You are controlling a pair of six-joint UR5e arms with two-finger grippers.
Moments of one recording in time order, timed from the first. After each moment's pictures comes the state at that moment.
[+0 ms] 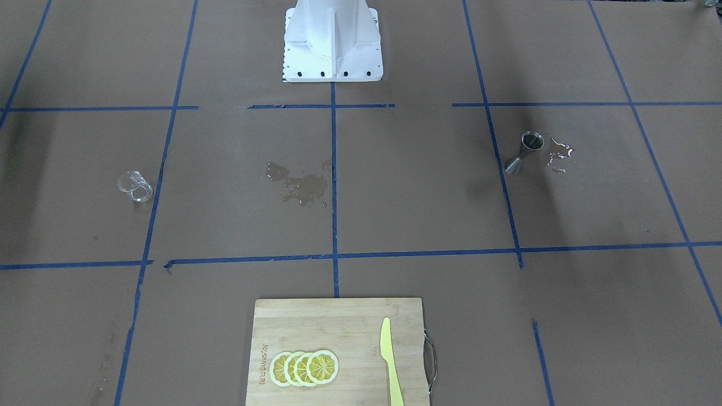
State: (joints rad) left arm -1.53 -1.48 -1.63 -1.71 -2.34 0.19; right arm 1.53 -1.59 1.60 -1.36 2.22 -0.11
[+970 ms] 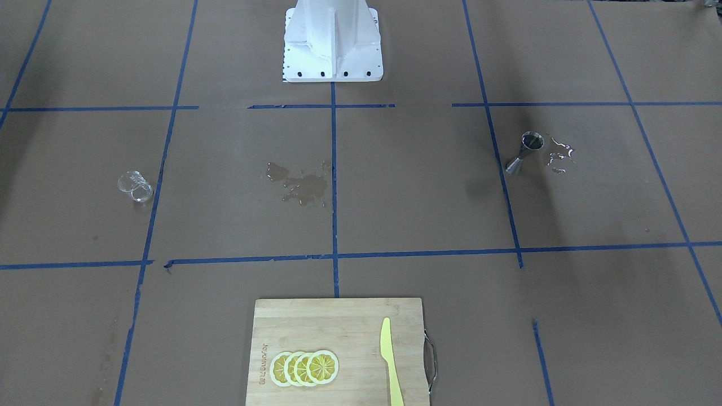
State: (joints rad) left arm -1.54 -1.49 -1.62 -1.70 -2.34 0.19; right arm 1.60 -1.73 1.61 -1.36 2.29 0.06
